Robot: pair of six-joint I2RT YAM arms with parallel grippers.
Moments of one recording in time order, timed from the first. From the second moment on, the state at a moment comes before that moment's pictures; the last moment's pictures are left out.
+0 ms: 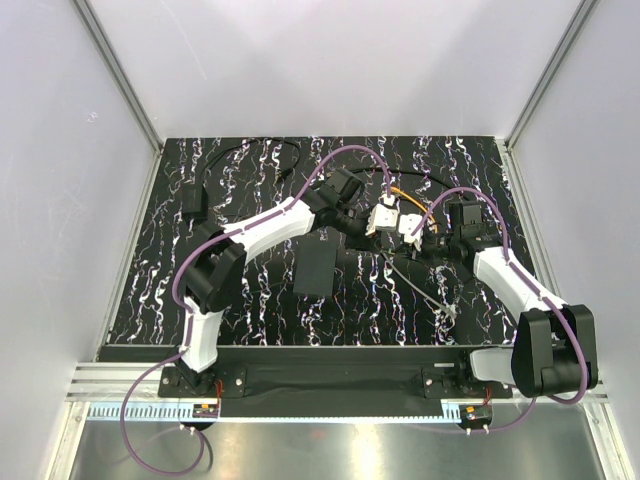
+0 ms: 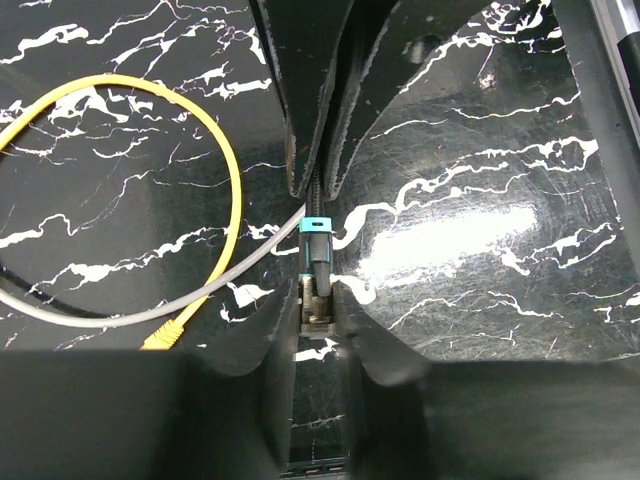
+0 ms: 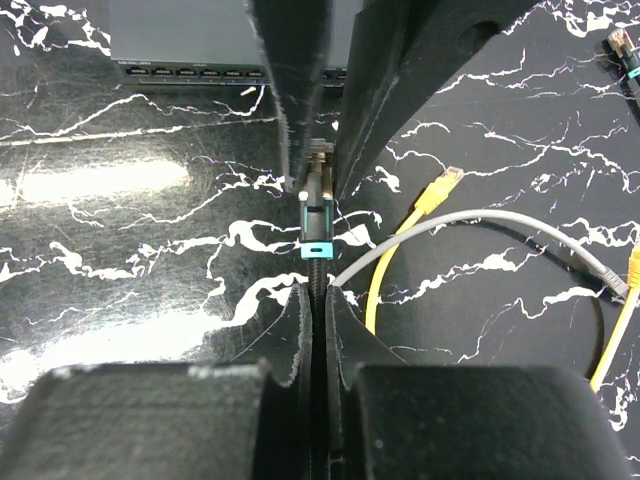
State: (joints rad) left arm -0.76 2.01 1.62 -0.48 0.81 0.75; right arm 0.13 1.29 0.77 -0.36 -0.87 -1.06
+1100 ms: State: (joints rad) left arm -0.25 1.79 1.21 -0.24 0.70 -0.12; right arm 0.34 1.76 1.02 -0.15 -0.76 -1.06
